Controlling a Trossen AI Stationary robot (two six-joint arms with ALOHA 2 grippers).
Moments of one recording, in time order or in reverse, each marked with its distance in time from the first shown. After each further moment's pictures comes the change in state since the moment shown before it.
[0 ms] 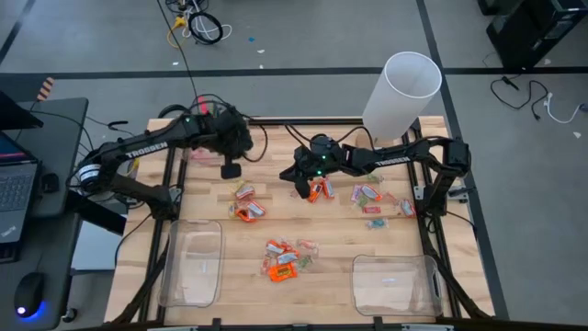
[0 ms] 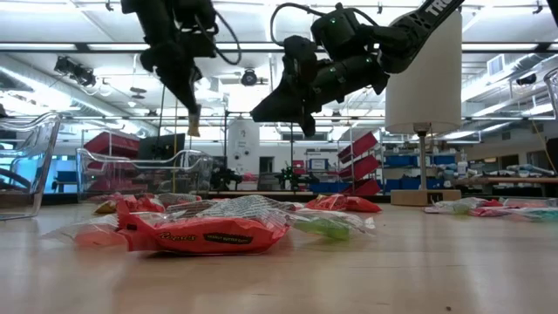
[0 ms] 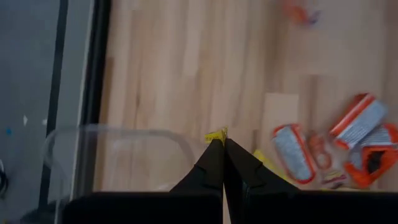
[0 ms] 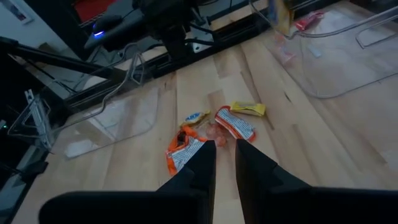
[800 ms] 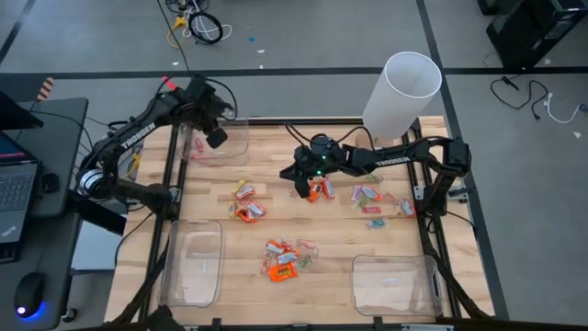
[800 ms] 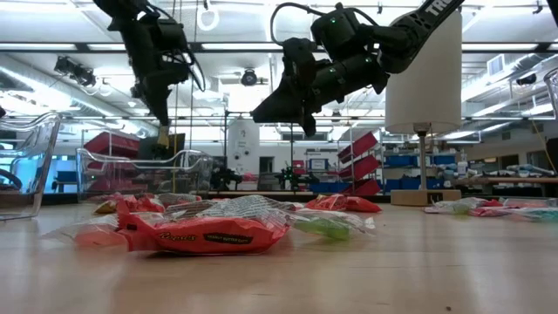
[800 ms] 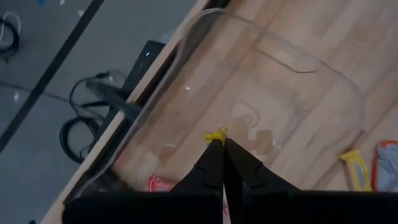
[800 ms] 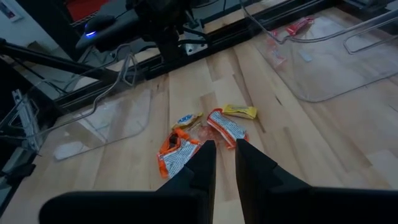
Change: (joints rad) left arm 0.452 -0.014 0.000 -0.026 0.000 -0.127; right arm 0.000 0.000 0.000 0.001 0.031 -0.019
